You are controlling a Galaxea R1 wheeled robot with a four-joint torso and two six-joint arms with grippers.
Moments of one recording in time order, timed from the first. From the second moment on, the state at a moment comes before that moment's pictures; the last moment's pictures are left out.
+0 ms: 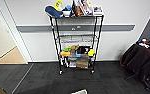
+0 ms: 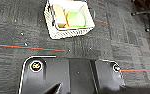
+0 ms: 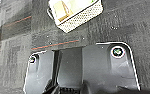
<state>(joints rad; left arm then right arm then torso) 1.30 2.71 -2.25 0.12 -0.26 -0.16 -1.31 2.75 -2.30 0.20 0.16 -0.15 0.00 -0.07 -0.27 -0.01</state>
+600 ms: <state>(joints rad) 1.31 2.71 -2.25 0.12 -0.27 -0.16 -1.32 2.76 -2.32 0.20 0.16 -0.15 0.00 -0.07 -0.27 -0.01</state>
